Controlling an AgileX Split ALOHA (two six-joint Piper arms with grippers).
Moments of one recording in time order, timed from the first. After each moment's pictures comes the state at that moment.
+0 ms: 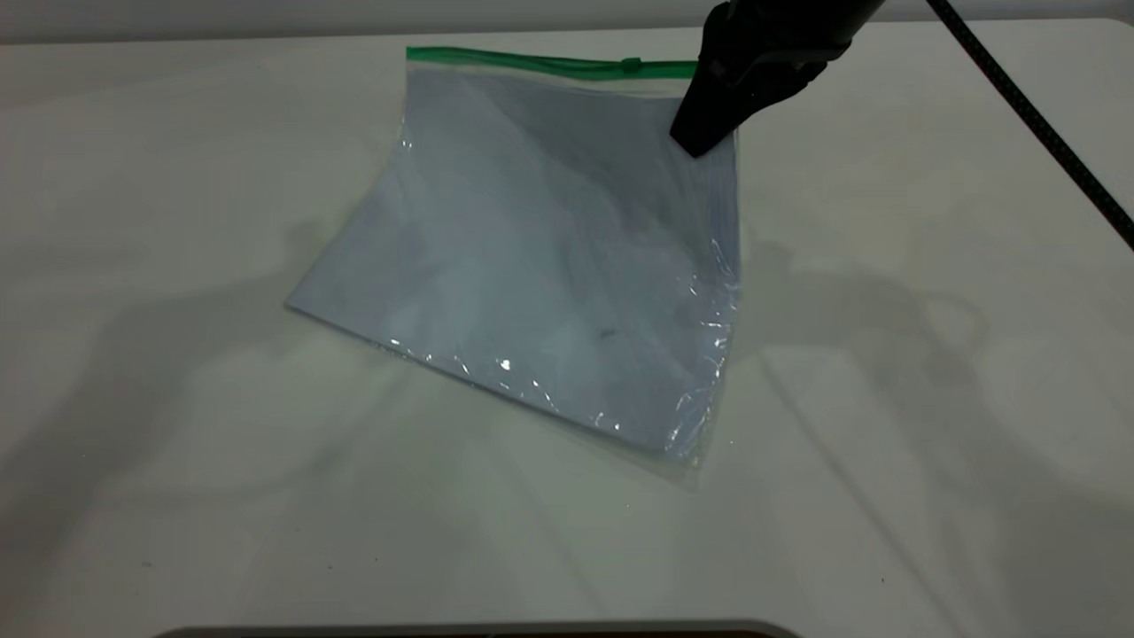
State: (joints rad) left arm -0.22 1.82 -1.34 -0.80 0.72 1.23; right arm 0.36 2.07 -1.29 0.75 0.66 -1.10
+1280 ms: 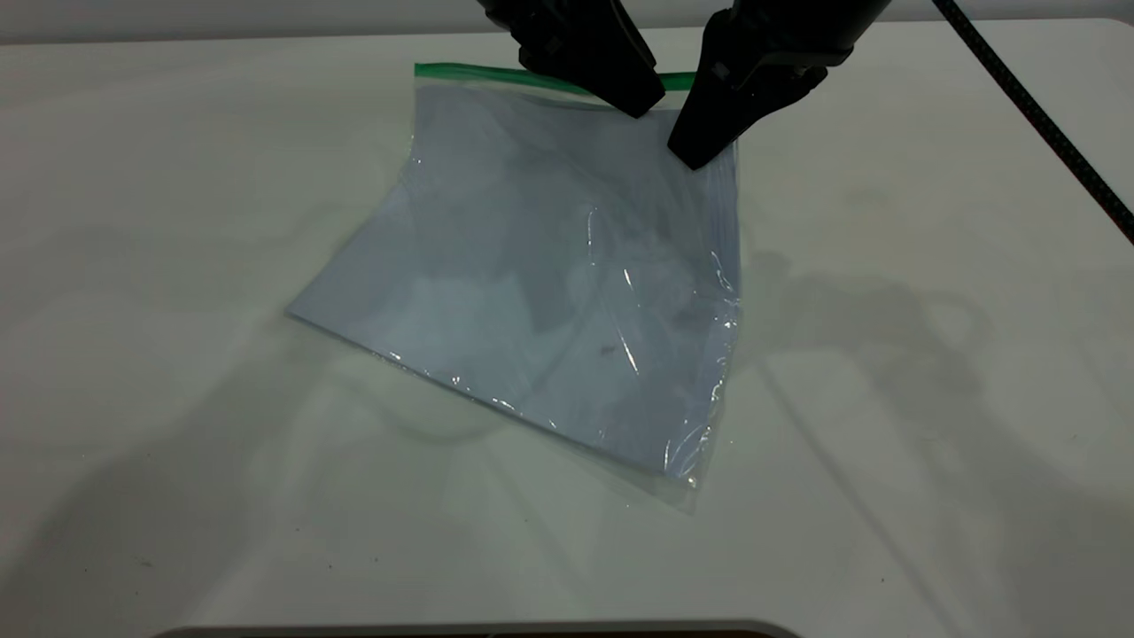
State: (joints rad) left arm -0.43 2.33 -1.70 -0.93 0.83 1.55; right arm 0.36 2.07 -1.29 0.76 0.71 -1.10
